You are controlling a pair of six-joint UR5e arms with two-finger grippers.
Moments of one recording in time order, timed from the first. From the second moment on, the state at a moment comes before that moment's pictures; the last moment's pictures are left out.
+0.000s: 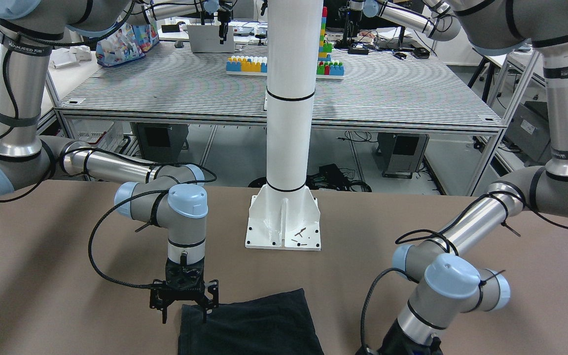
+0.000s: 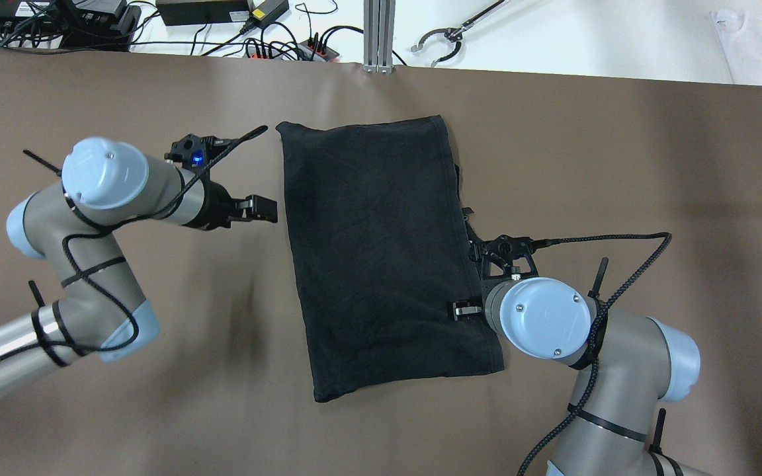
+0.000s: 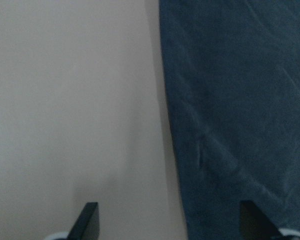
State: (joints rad) left arm -0.61 -1.96 -1.72 -2.18 -1.83 -1.44; right arm 0.48 -1.17 1.97 -1.57 1.53 1.12
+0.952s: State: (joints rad) left arm -0.20 -1.97 -1.77 -2.18 -1.37 -1.96; right arm 0.48 -1.17 1.97 -1.57 1.52 1.13
